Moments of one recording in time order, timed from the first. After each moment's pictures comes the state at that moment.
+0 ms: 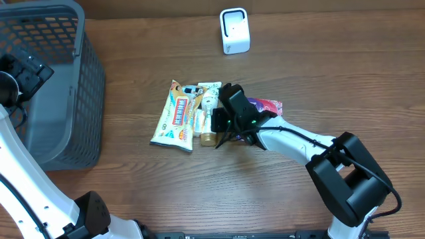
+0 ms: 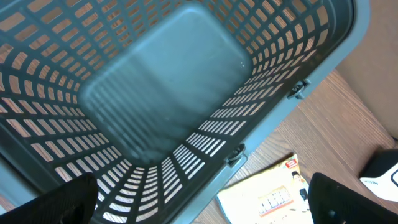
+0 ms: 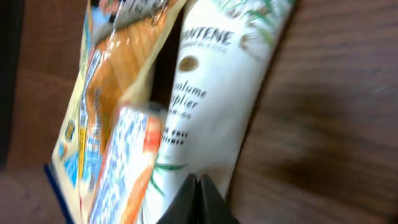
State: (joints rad) left arm 0.50 1.70 2.40 -1.69 -0.03 -0.42; right arm 0.69 1.91 1.12 -0.12 -0.18 0.66
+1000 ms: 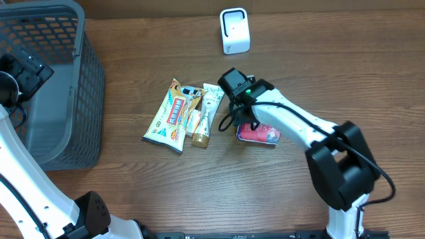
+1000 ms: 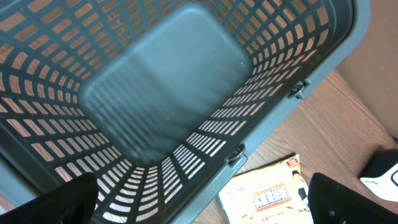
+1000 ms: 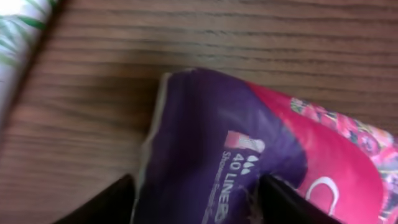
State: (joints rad) left arm 0.50 1.70 2.40 -1.69 -0.03 -0.42; right arm 0.62 2.03 1.48 -0.84 0.27 0.46
